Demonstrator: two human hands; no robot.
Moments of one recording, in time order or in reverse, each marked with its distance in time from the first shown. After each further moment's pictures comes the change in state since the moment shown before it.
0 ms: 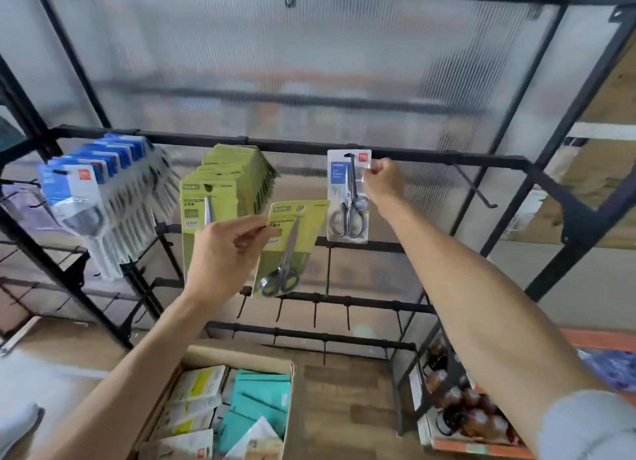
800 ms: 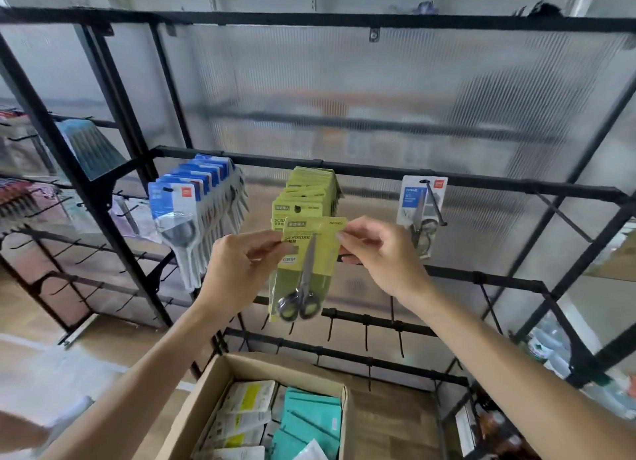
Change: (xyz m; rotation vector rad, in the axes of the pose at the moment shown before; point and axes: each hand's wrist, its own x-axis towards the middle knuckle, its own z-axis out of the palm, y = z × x) left_hand -0.005 -0.050 -0.098 -0.061 -0.034 -0.101; right_hand -0.185 -0.081 0.024 0.384 -0.581 -0.390
